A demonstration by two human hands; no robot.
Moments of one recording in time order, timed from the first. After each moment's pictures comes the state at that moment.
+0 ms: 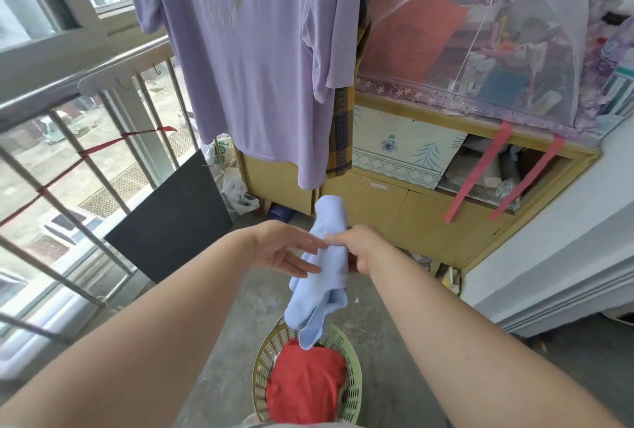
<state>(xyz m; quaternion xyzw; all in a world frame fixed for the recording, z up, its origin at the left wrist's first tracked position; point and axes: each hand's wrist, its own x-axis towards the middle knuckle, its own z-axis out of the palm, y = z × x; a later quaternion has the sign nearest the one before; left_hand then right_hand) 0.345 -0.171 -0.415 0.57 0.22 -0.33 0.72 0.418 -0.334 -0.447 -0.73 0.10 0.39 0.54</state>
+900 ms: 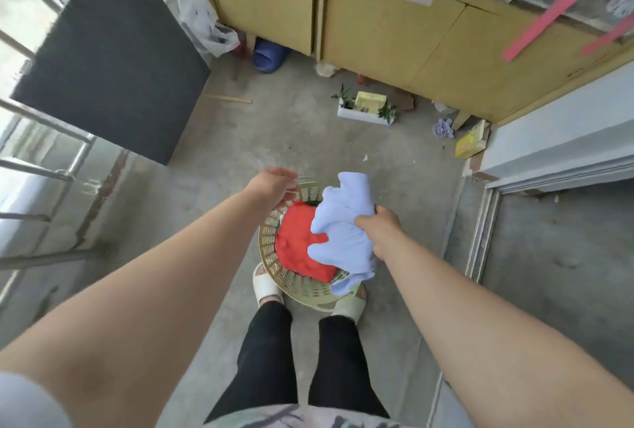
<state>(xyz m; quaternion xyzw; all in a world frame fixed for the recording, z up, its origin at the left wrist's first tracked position) 0.341 -0.179 -0.663 0.63 0.43 -0.24 0.59 0.357 -0.388 -0.729 -0.76 0.26 0.38 0.45</state>
